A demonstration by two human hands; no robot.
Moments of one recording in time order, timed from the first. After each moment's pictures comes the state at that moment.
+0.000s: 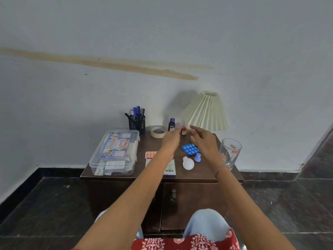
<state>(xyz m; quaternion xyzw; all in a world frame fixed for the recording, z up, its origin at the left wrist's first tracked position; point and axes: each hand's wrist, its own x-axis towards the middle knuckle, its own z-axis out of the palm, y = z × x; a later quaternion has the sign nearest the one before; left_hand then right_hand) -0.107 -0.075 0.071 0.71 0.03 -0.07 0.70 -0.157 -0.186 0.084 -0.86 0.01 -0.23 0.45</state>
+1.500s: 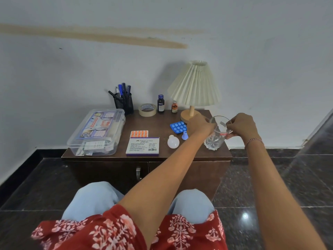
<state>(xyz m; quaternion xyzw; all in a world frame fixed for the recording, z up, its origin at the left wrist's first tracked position) -0.133 -0.223 0.059 0.88 -0.02 -0.03 0.48 -0.158 -0.351 0.074 -0.93 0.19 -0.10 0.29</state>
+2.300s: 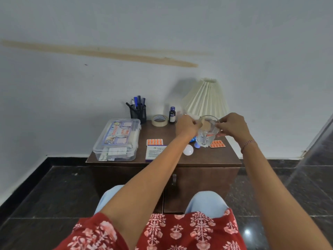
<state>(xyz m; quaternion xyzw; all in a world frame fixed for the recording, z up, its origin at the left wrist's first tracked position) -0.152 -0.115 0.100 0.87 -0.08 0.04 0.49 -0.187 -0.257 0.123 -0.93 0.13 -0.15 0.30</state>
